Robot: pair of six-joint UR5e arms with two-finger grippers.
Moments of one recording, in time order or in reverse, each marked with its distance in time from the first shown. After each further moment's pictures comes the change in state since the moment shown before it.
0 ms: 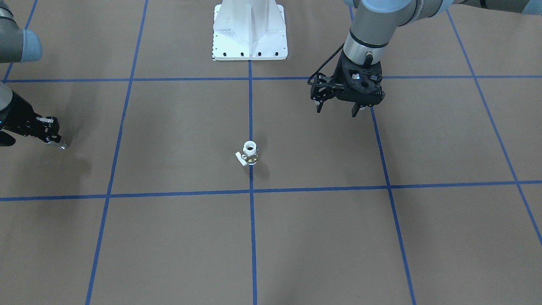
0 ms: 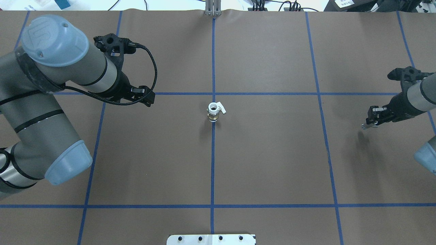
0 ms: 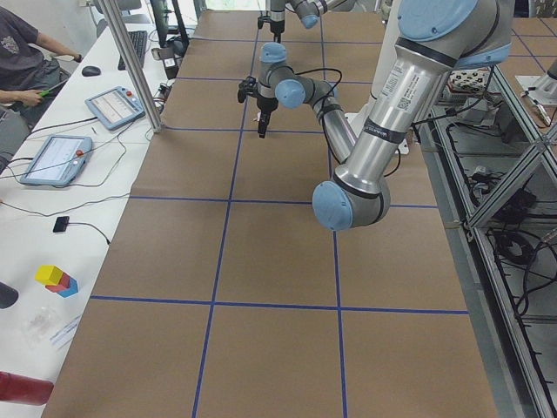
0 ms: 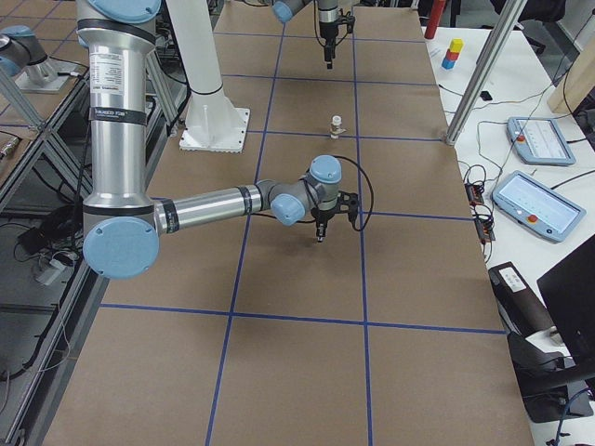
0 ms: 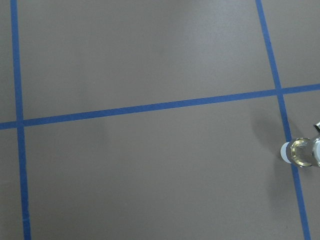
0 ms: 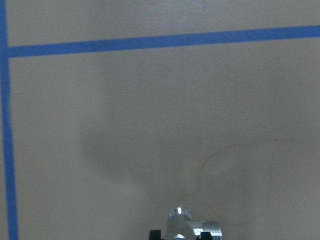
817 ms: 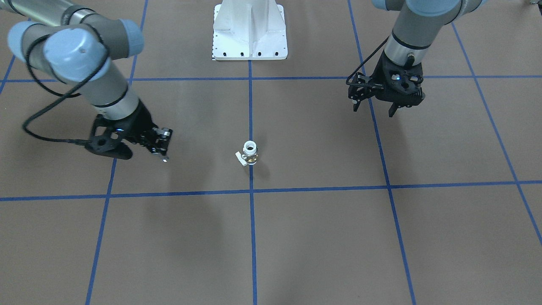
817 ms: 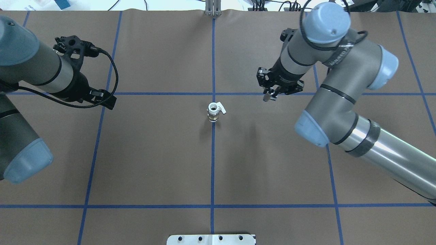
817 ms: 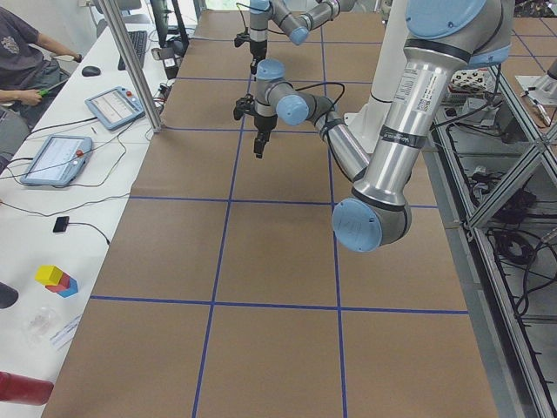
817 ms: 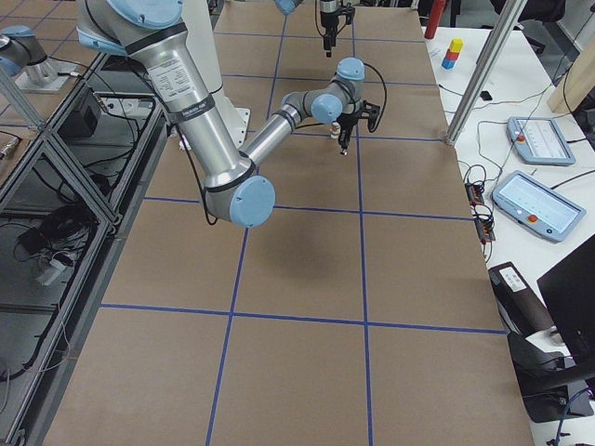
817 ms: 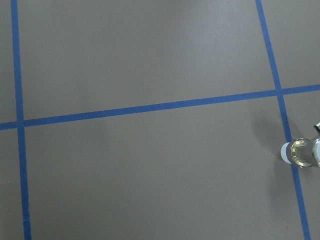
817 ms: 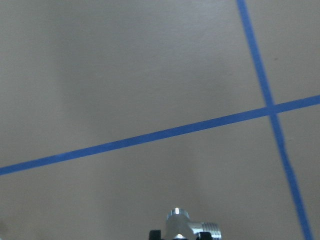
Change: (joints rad) left arm -0.089 0.177 -0.061 -0.010 -0.041 0.199; right arm -0.222 0.639 -0.090 -0.366 -0.151 0.488
